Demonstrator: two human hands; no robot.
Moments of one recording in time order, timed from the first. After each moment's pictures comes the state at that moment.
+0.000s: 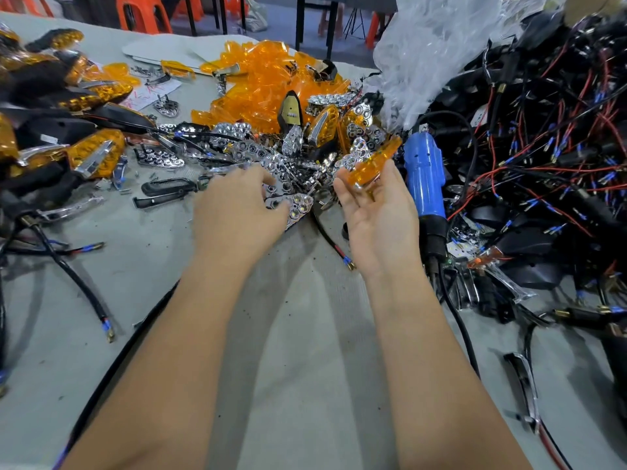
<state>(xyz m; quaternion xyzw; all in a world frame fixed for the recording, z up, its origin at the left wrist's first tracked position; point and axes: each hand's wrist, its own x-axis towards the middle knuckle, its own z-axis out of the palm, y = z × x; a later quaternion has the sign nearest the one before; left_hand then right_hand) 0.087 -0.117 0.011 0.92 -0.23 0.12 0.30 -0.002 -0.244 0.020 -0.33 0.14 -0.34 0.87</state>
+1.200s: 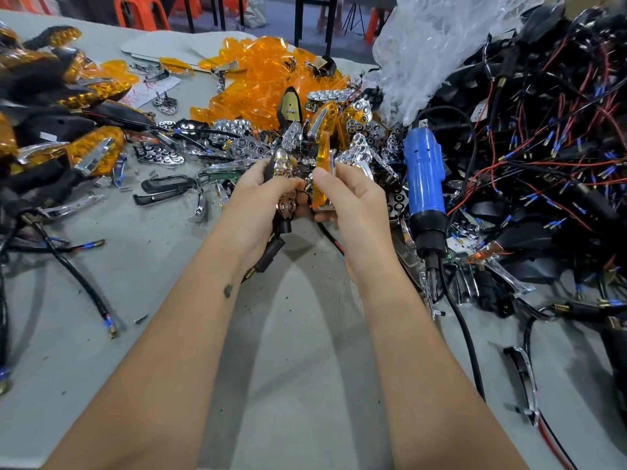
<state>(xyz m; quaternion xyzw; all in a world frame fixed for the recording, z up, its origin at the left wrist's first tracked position) 0.085 -0.134 0.006 0.57 -0.17 -0.23 0.77 -0.005 -0.228 0.019 -0.67 0.16 -0.27 0.67</state>
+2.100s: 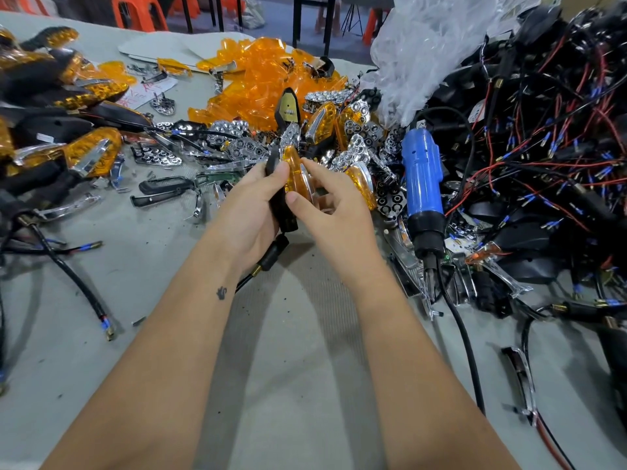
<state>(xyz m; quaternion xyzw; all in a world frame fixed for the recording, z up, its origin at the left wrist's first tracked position) 0.080 -0.129 0.012 0.48 -0.18 -0.30 0.80 -0.001 -0.223 0.011 -0.79 0.12 -0.26 0.55</state>
